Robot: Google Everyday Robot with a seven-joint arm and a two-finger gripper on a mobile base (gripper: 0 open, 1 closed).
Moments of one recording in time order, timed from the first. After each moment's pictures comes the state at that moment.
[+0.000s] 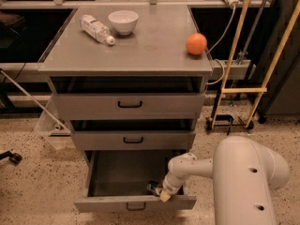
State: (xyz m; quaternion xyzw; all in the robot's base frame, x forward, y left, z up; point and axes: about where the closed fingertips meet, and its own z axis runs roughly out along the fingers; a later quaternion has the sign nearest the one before) arm 0.523 -0.086 0.207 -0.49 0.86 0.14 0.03
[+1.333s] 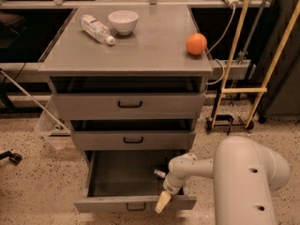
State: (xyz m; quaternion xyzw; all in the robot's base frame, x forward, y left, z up) arm 0.523 -0.086 0.207 -0.49 0.86 0.14 0.03
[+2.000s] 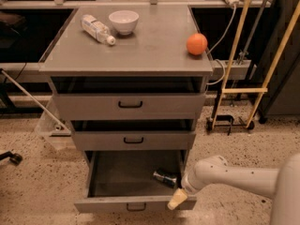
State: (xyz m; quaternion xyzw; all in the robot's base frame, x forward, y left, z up) arm 0.512 -0.135 0.303 -0.44 0.88 0.14 0.12
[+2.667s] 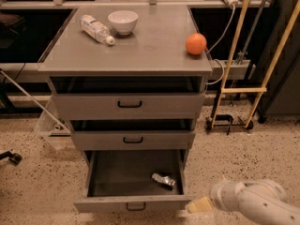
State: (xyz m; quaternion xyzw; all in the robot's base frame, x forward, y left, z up) arm 0.445 -0.210 0.454 -0.30 0.91 0.10 0.26
